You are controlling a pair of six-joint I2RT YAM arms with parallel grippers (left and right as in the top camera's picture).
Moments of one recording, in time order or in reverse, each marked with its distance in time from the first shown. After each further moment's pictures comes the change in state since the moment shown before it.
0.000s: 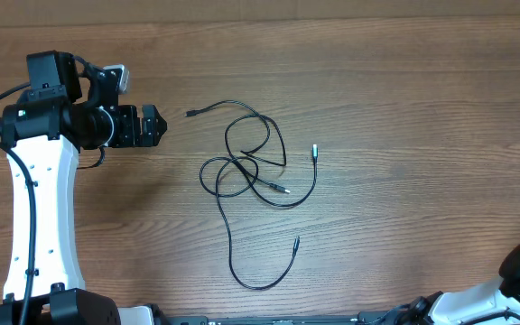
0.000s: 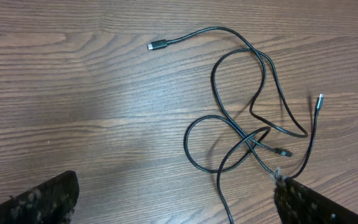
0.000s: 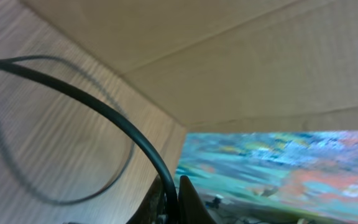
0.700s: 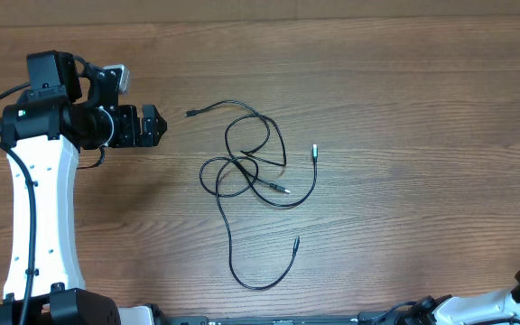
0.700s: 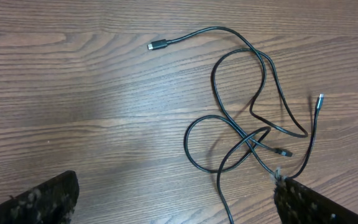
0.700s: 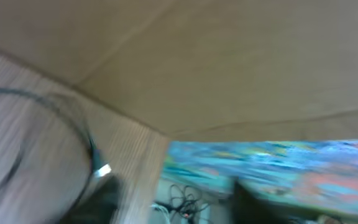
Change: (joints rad) left arm 0.000 0.000 0.000 0.000 0.000 0.000; right arm -0.249 0.000 0.001 0.164 -0.181 -0.173
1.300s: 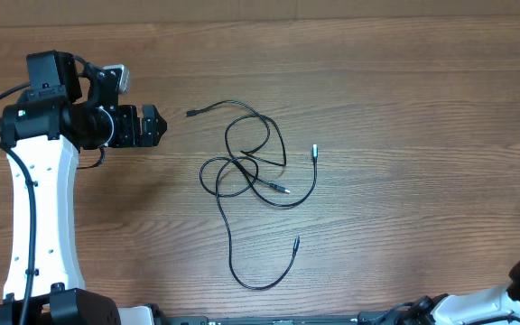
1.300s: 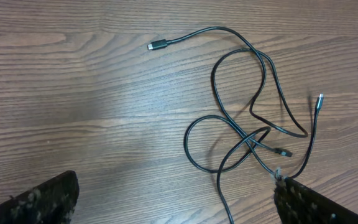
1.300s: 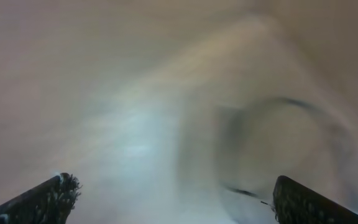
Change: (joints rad) left arm 0.000 0.000 0.000 0.000 0.000 0.000; right arm 0.107 0.000 0.000 -0.137 -0.958 0.001
